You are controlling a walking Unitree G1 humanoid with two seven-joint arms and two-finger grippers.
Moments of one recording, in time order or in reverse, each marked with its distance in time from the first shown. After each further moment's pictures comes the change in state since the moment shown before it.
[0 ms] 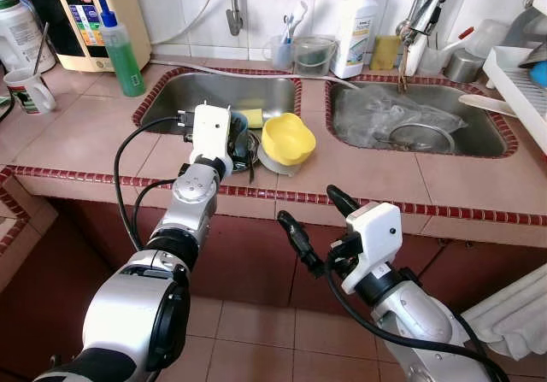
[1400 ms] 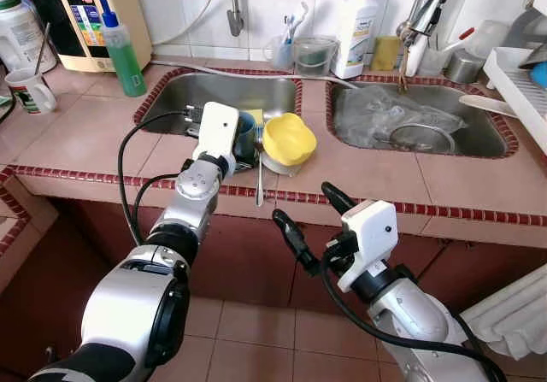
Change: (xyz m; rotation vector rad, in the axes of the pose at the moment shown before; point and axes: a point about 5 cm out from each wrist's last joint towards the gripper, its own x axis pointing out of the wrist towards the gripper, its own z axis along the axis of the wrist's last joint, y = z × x) left arm 0.006 -0.004 0.009 0.119 0.008 -0.084; right arm 0.004 0.003 0.001 0.000 -0.011 0.017
